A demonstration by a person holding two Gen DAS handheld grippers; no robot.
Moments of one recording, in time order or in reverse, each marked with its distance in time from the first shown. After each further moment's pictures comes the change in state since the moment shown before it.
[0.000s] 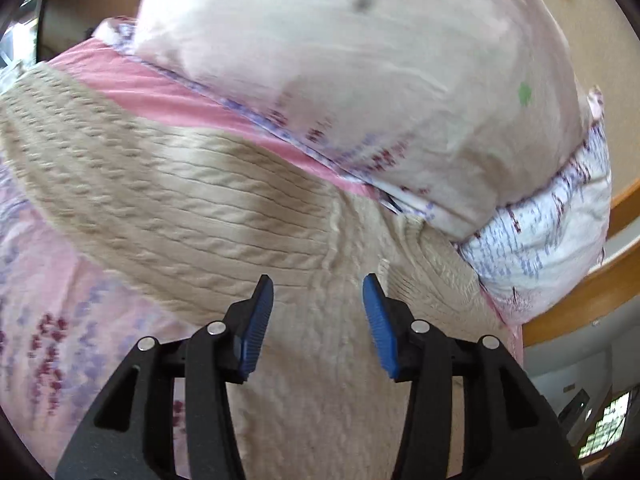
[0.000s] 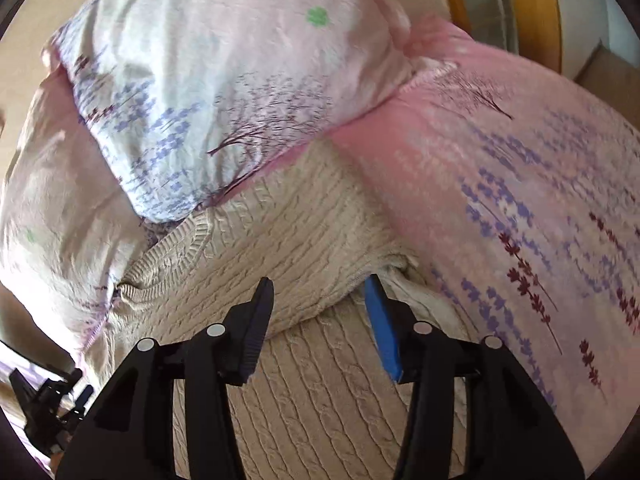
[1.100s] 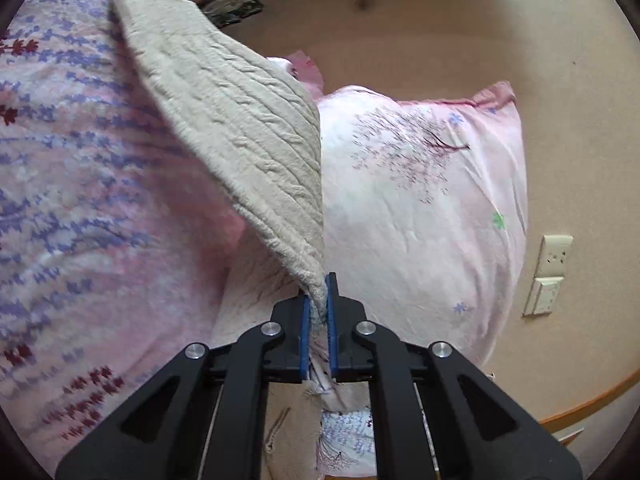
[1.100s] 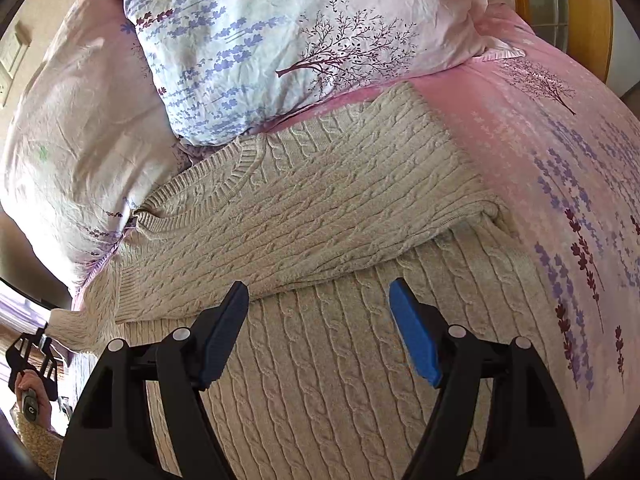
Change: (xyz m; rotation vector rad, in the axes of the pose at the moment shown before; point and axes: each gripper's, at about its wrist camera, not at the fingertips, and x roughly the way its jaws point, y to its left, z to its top) left arm -0.057 0.122 0.050 -0.708 -0.308 -0.425; right arm 0.008 0.036 -0.016 -0.063 0.159 0.033
